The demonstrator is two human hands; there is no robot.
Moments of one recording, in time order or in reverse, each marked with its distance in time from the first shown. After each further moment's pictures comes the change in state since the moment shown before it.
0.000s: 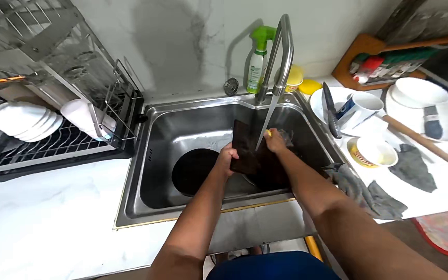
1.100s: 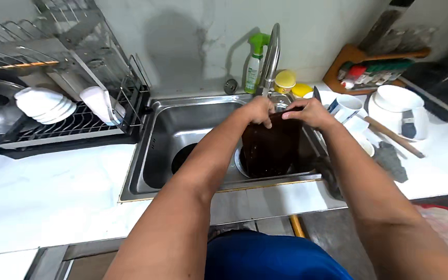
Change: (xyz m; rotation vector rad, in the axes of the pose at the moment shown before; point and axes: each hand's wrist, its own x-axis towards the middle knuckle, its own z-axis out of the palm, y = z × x) left_hand 0.008 0.131 0.149 1.679 -0.513 0.293; right_hand -0.079 -0.047 -0.171 0.031 0.010 -0.632
